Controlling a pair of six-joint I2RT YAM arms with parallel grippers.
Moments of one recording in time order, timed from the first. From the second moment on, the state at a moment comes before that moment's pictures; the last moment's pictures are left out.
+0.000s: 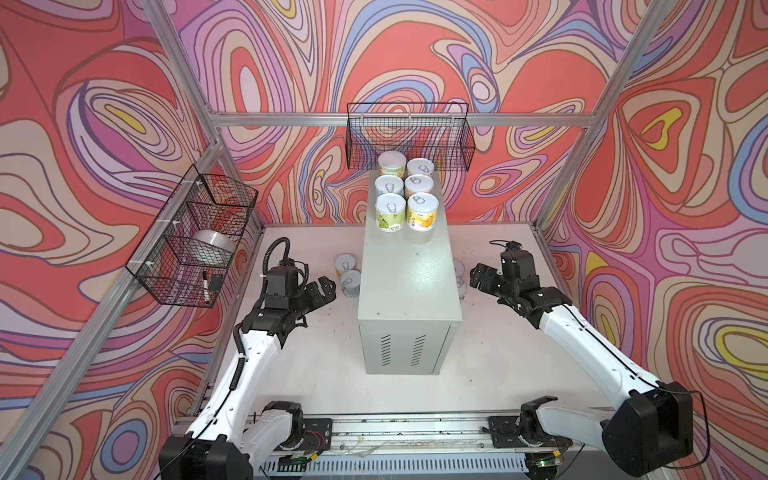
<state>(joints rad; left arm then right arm) -0.11 1.04 0.83 -0.50 0.13 -0.56 0.25 1.22 0.95 -0.42 0.11 0.53</state>
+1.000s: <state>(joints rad) -0.17 1.13 0.73 -0.33 0.07 -0.57 0.31 1.47 0.94 -0.33 0.07 0.53</state>
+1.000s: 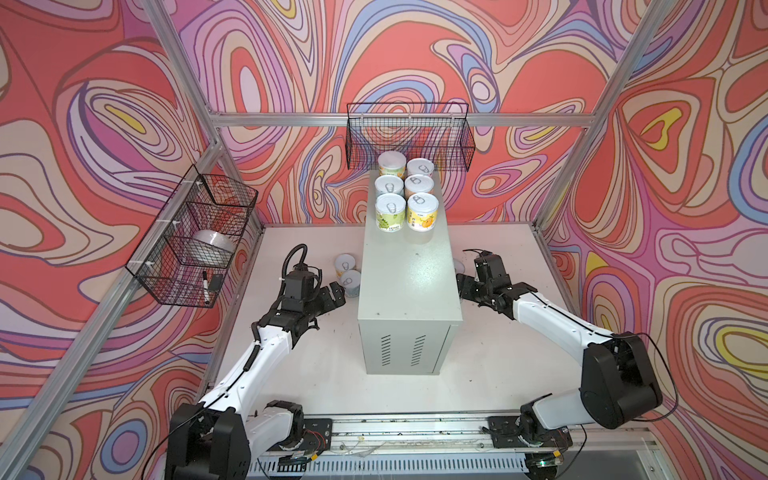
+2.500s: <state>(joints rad) -0.18 1.12 0.73 -0.32 0.07 -0.57 0.40 1.89 1.15 -0.31 0.25 0.50</state>
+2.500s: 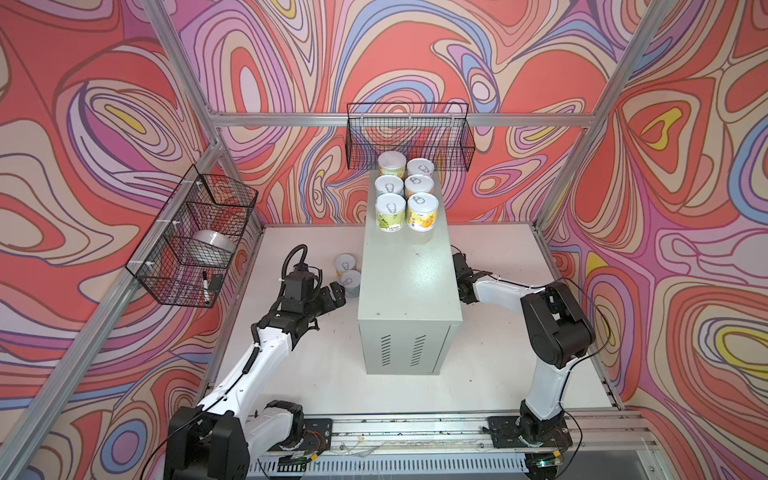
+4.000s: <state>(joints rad) -0.18 1.04 0.81 -0.47 0.07 -0.55 0.54 1.38 1.98 -1.17 0.25 0.31</state>
